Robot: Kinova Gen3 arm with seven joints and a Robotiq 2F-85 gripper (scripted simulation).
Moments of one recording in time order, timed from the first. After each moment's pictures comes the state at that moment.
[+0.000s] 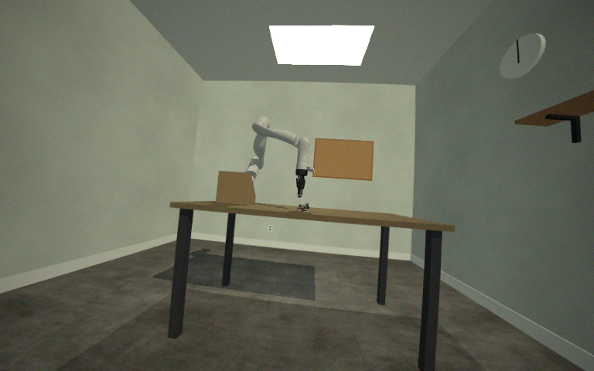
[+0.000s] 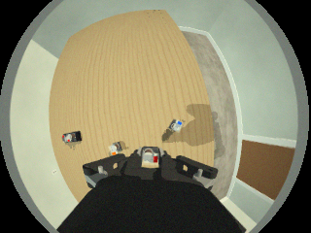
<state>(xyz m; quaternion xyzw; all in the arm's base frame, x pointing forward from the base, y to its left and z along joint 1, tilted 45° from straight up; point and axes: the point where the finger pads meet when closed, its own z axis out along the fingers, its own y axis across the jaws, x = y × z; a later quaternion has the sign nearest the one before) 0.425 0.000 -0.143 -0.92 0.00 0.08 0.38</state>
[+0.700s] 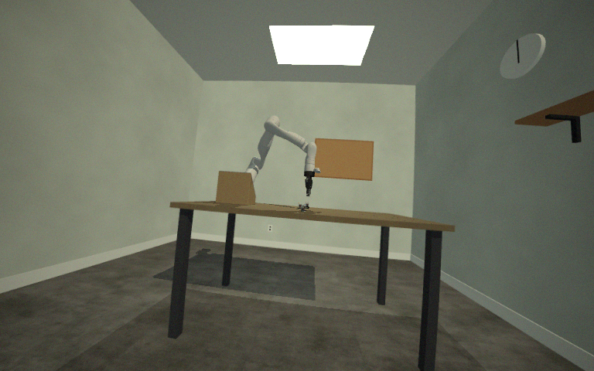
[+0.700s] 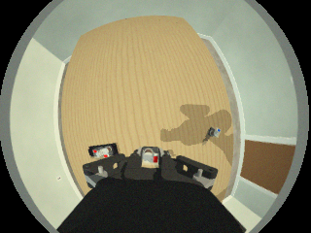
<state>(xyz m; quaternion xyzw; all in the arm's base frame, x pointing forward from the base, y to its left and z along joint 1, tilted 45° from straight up) 0.455 0.096 -0.036 -0.93 0.01 0.07 0.37</state>
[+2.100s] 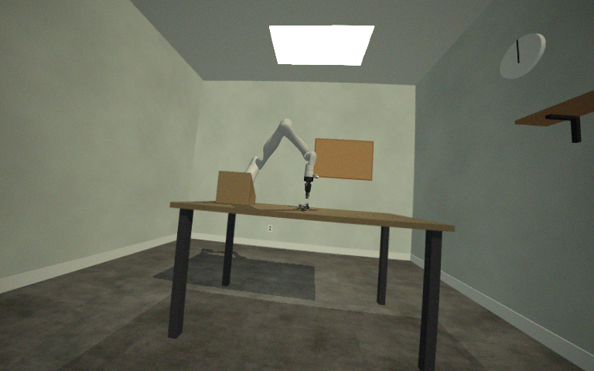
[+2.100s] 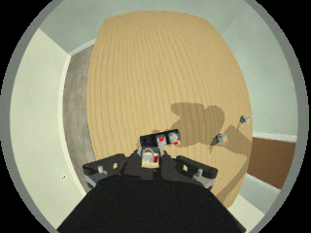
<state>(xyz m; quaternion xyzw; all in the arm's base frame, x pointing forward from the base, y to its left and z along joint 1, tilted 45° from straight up) 0.416 0.234 0.086 -0.92 0.00 0.08 0.37</state>
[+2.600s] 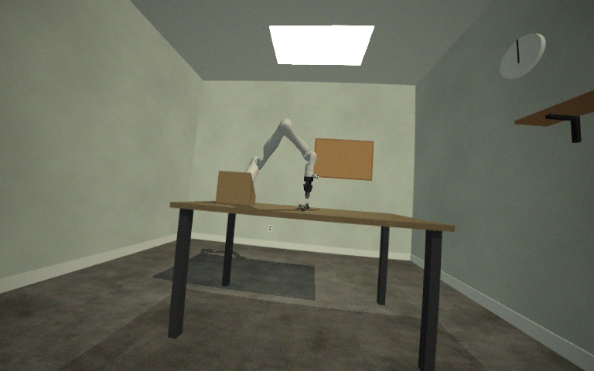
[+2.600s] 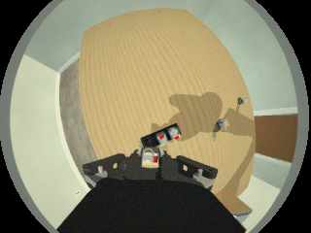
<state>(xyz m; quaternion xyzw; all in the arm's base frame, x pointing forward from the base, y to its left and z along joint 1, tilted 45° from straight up) 0.415 0.236 0.088 -0.92 0.09 0.12 0.37</state>
